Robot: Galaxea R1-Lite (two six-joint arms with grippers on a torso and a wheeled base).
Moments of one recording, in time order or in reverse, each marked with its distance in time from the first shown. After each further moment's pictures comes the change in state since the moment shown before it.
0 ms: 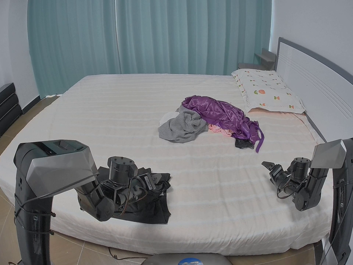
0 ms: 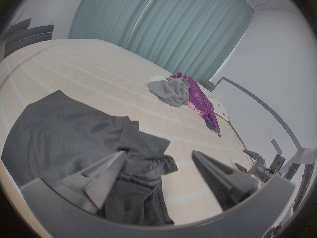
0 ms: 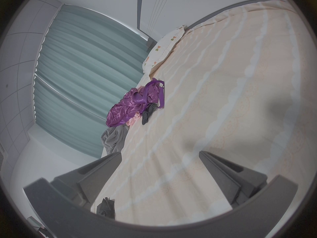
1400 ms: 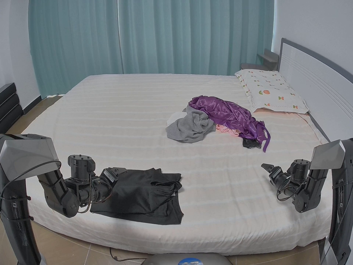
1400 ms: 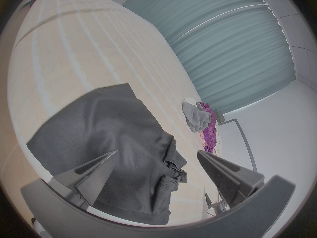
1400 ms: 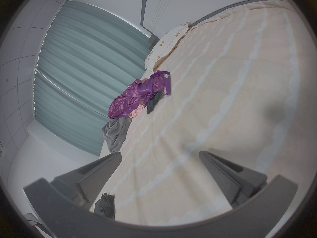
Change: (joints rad) left arm 0.259 -0.132 0.234 -0.049 -0.217 -0.401; right arm 0.000 0.012 0.018 -0.023 0.005 -0.026
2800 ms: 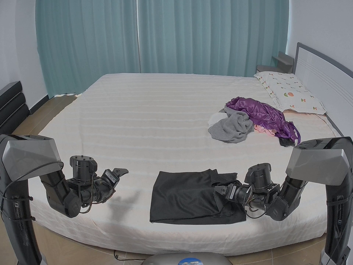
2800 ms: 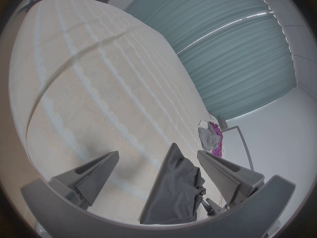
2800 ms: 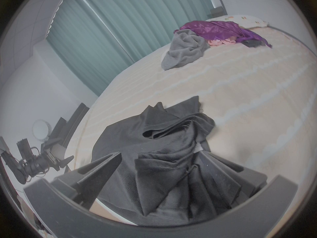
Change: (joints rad) left arm -0.005 0.020 -0.013 -0.001 0.008 0.006; right arm 0.445 -0.145 -0.060 0.422 -0.163 -0.290
